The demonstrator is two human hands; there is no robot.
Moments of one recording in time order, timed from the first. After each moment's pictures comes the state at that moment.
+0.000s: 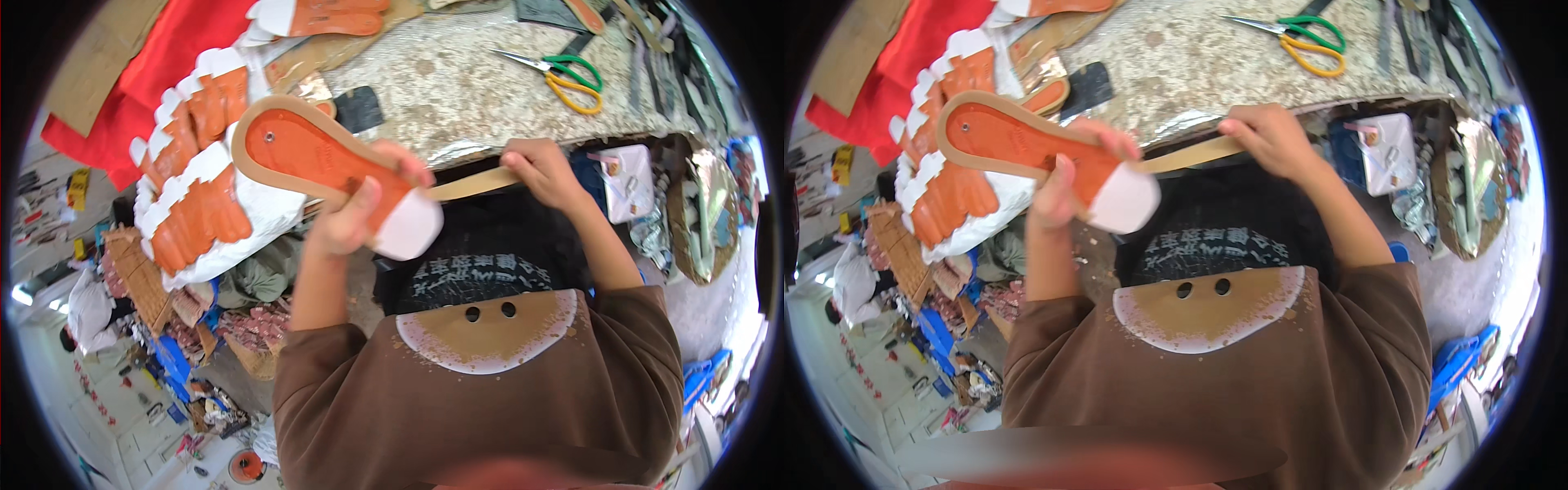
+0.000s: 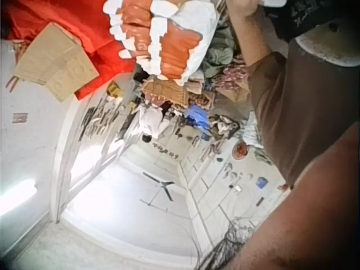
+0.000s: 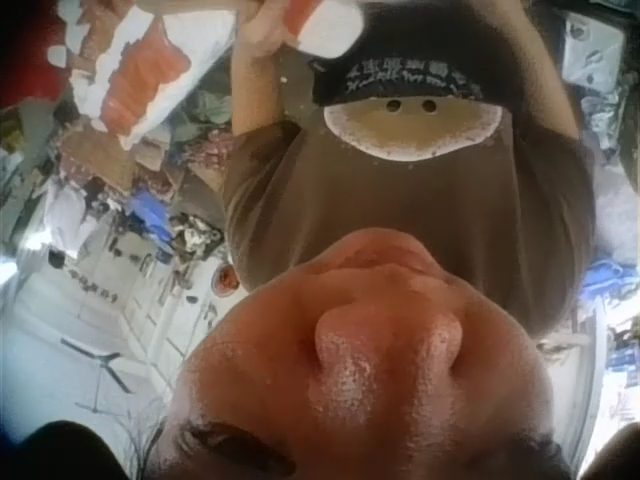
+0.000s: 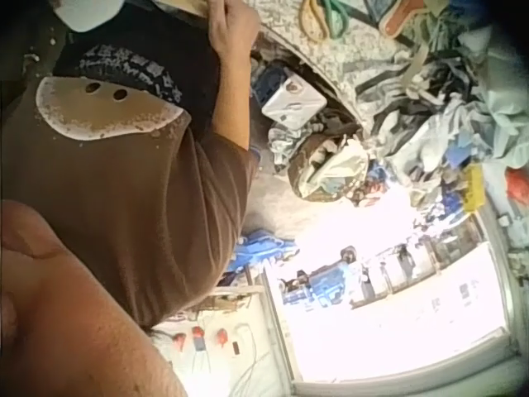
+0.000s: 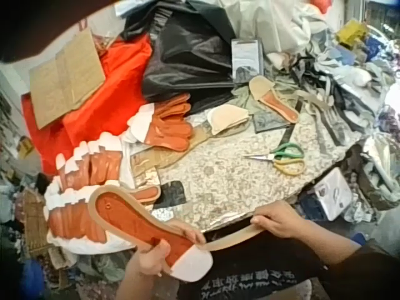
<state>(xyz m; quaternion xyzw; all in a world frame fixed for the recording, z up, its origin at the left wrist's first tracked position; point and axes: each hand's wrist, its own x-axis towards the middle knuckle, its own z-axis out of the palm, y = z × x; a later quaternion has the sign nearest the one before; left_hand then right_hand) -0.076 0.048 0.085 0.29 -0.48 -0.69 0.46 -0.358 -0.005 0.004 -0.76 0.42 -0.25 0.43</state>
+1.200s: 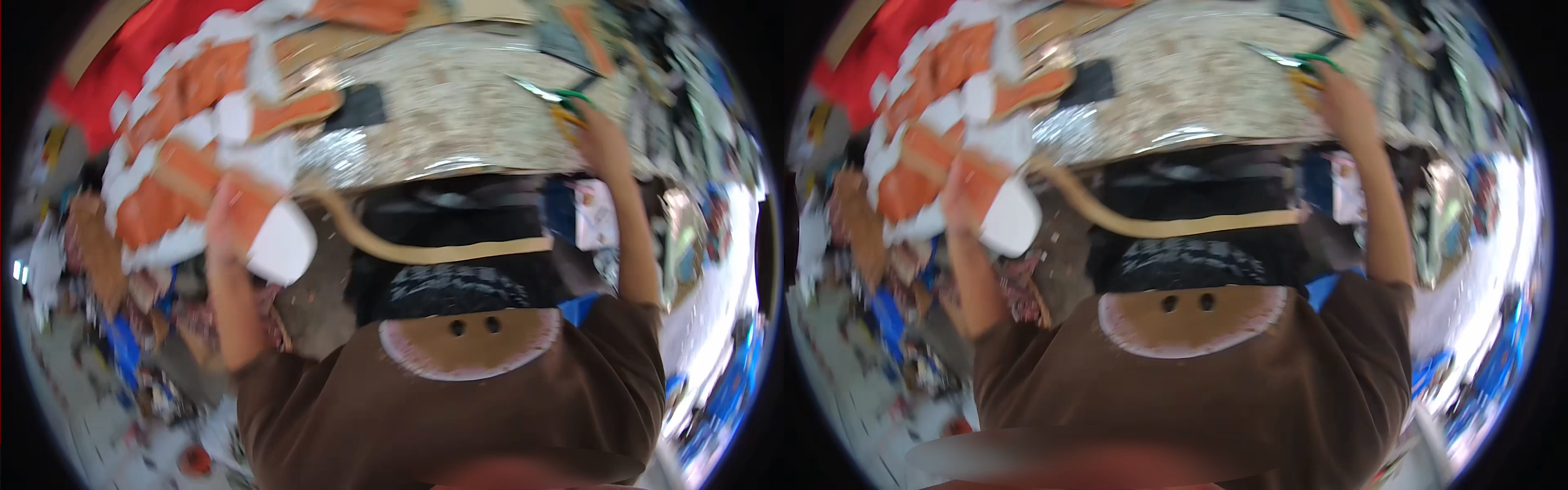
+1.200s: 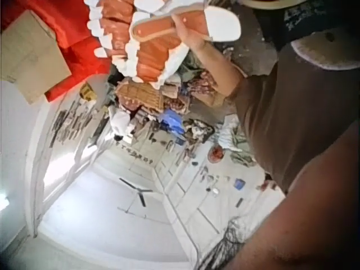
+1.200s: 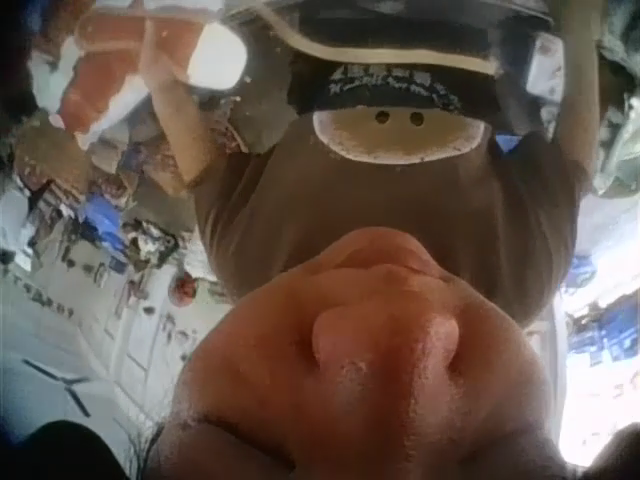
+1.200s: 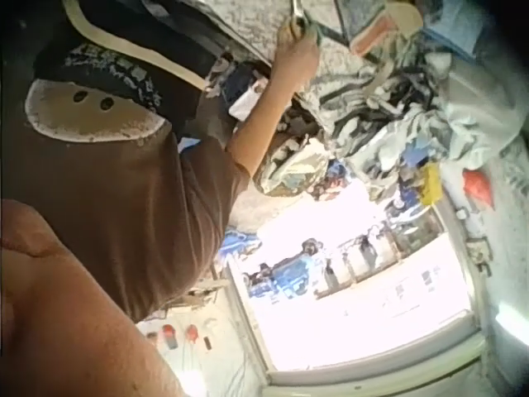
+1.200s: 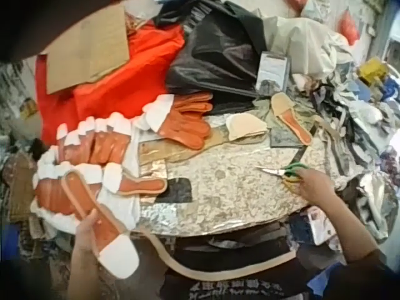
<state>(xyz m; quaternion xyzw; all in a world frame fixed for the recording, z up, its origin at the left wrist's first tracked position) 0.097 0.103 0.072 0.44 -0.20 -0.63 0.61 -0.442 -0.096 0.018 -0.80 0.60 -0.05 0.09</state>
